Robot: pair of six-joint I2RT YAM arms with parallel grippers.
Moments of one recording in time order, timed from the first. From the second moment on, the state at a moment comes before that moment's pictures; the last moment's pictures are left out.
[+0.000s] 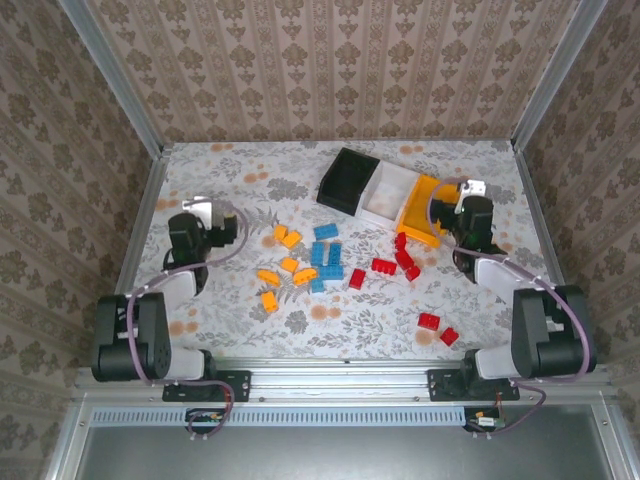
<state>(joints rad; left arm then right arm) -0.03 1.34 0.54 0.43 -0.01 0.08 0.00 1.37 0.66 0.32 0.17 0.14</state>
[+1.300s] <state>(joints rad) -0.03 1.30 0.99 -0.73 0.21 -0.42 0.09 1.43 1.02 -1.05 -0.17 0.57</state>
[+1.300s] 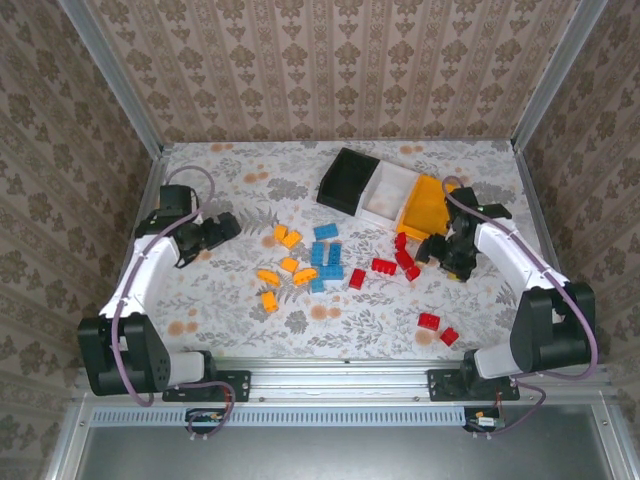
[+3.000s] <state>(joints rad) -0.17 1.32 1.00 -0.75 0.21 -0.41 0.31 1.54 0.77 -0.97 -0.13 0.72</state>
